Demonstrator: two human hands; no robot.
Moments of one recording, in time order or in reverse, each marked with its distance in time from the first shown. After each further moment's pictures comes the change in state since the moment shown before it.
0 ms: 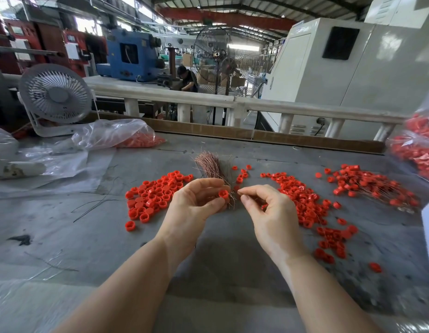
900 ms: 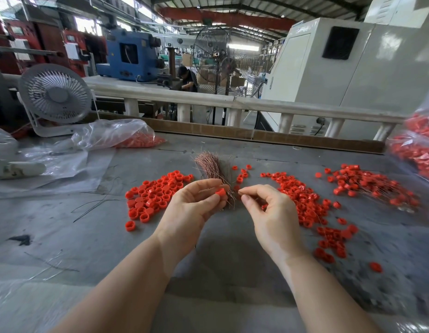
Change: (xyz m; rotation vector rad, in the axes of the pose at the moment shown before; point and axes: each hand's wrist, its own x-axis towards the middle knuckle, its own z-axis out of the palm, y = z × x) left_hand 0.001 0.005 0.001 -0.302 0.017 -0.173; right_hand 0.000 -0.001 0.000 -0.011 0.013 0.000
